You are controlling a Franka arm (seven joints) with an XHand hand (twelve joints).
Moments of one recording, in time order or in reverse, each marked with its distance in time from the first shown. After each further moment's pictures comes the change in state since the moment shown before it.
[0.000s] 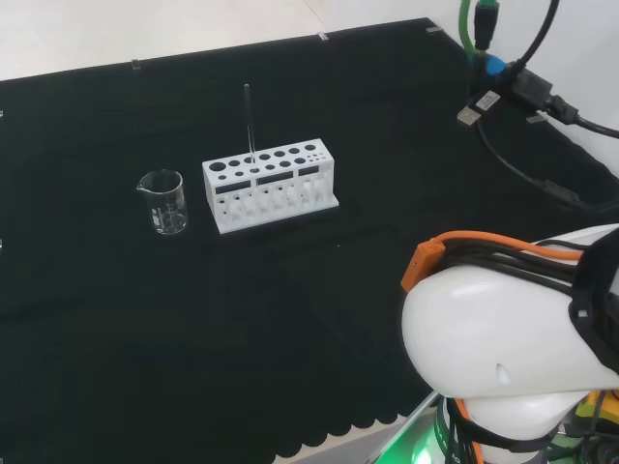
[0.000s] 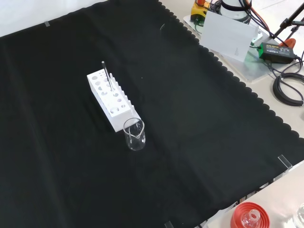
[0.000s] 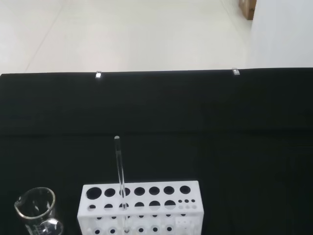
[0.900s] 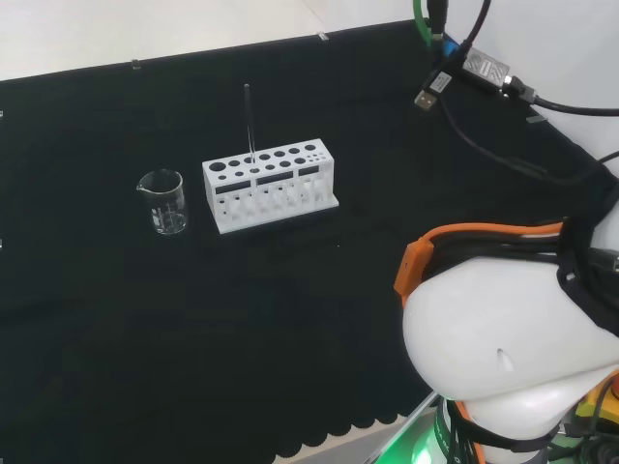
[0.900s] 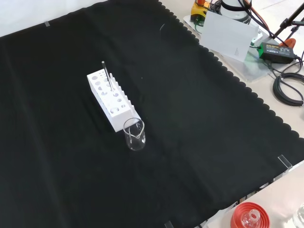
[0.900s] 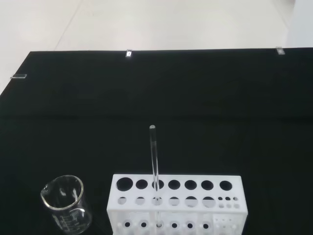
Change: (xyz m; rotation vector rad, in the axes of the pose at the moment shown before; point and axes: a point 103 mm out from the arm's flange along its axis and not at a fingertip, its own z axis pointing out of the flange) arm 0.031 0.058 0.042 0.070 0.037 -0.087
